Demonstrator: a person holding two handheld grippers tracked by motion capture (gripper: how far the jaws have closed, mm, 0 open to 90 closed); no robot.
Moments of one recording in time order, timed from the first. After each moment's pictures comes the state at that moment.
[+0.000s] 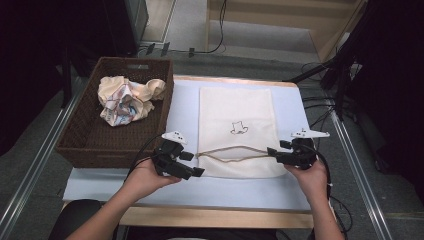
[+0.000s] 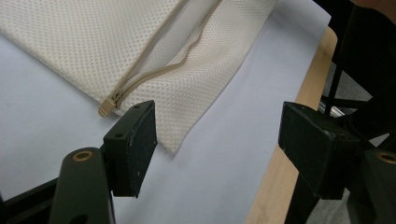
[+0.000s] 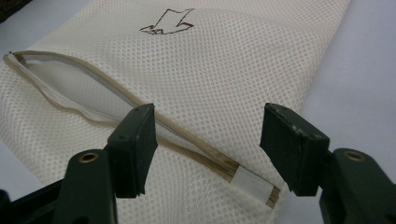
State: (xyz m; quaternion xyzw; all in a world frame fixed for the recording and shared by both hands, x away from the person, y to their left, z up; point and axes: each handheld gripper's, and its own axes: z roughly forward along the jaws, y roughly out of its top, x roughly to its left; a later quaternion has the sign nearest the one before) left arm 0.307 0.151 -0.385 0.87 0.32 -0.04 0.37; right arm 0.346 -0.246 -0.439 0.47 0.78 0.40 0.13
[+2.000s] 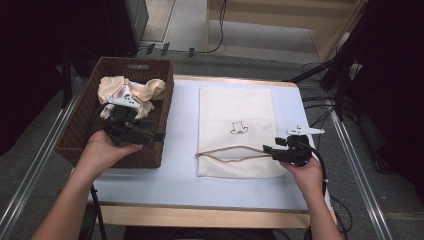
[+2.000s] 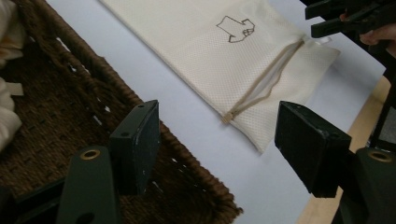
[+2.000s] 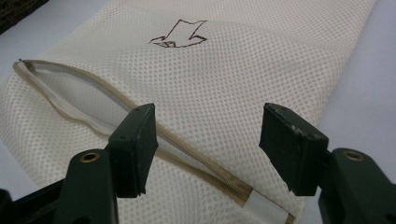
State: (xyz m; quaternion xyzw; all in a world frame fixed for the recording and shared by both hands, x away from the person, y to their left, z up) left arm 0.344 0.248 -0.317 0.83 0.40 0.05 0.39; right arm 0.354 -0.235 -0.436 0.45 0.78 0.40 0.13
